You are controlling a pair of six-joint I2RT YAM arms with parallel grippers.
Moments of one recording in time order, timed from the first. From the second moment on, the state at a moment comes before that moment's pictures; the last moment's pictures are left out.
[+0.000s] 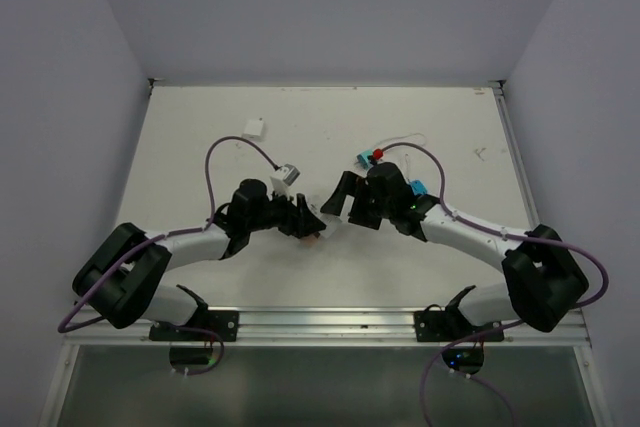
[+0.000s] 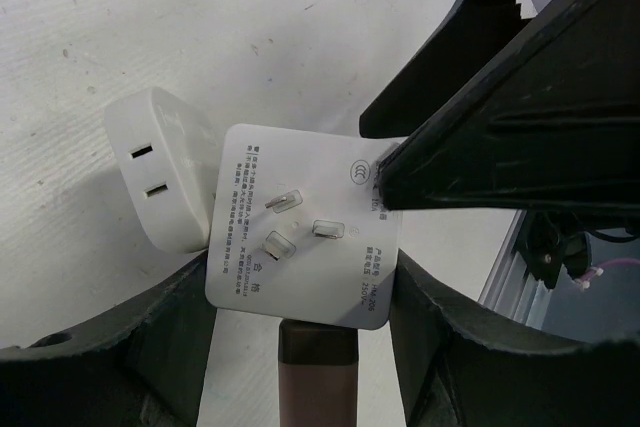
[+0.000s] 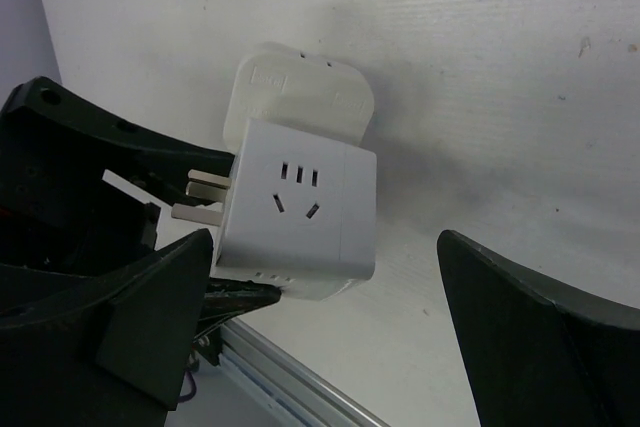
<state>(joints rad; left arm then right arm) -0.59 1.39 0.46 0.49 0.47 -0.50 0.67 1.36 0.74 -0.07 -0.14 0.94</state>
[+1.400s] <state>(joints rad) -0.63 1.13 0.32 0.53 0.33 -0.60 0.67 1.36 0.70 -0.09 0.03 1.01</state>
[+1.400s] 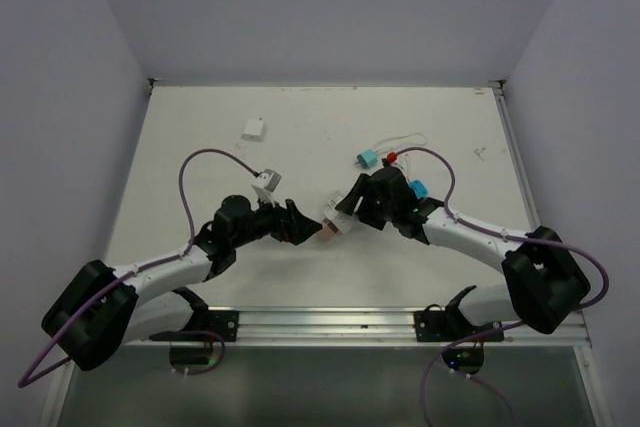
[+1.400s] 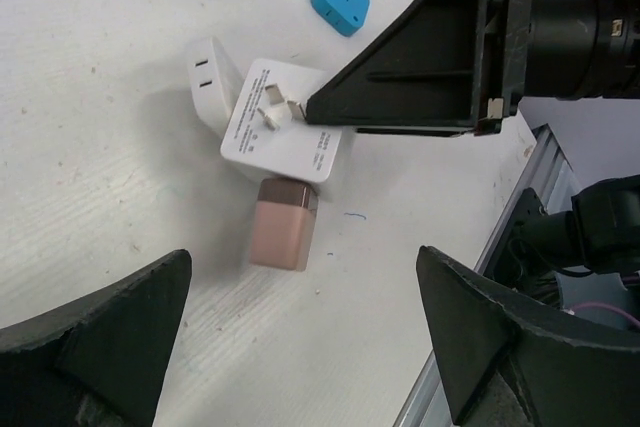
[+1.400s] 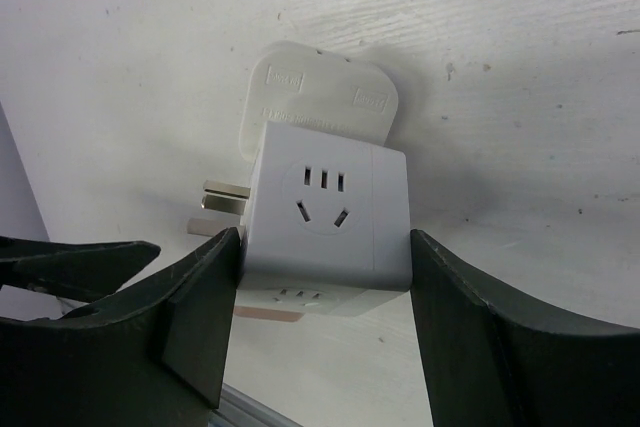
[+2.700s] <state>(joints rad) -0.74 1.63 0.45 0.83 0.30 -0.61 0.51 1.35 0.59 0.05 -0.14 1.10</state>
